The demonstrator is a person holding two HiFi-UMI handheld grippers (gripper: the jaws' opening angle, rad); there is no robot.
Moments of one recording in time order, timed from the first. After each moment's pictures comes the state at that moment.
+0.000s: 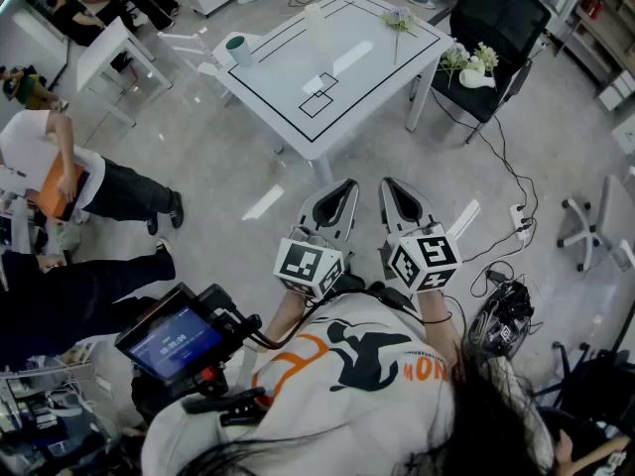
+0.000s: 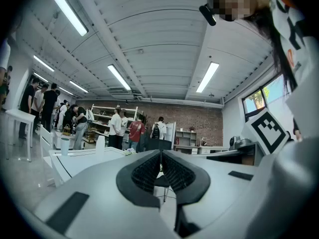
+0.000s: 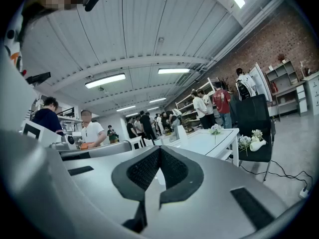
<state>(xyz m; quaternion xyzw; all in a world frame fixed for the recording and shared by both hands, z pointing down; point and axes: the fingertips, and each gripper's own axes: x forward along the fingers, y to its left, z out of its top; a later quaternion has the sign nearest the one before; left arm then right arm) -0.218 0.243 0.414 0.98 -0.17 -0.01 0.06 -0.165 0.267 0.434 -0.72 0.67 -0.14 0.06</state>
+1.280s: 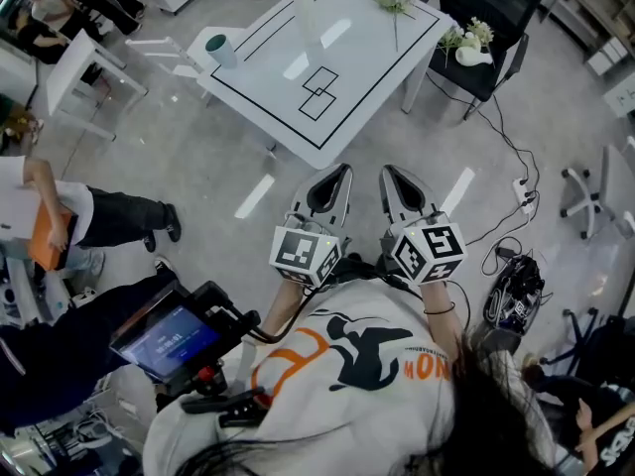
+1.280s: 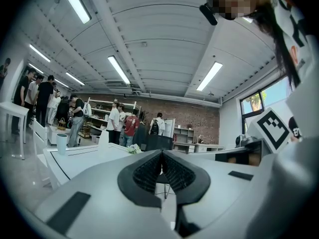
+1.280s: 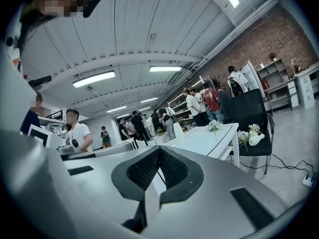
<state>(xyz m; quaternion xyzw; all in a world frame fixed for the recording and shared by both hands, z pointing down) -0.221 0.137 0.439 0.99 -0.14 0.00 0.07 -0.167 0.181 0.455 -0.75 0.64 -0.16 0.08</state>
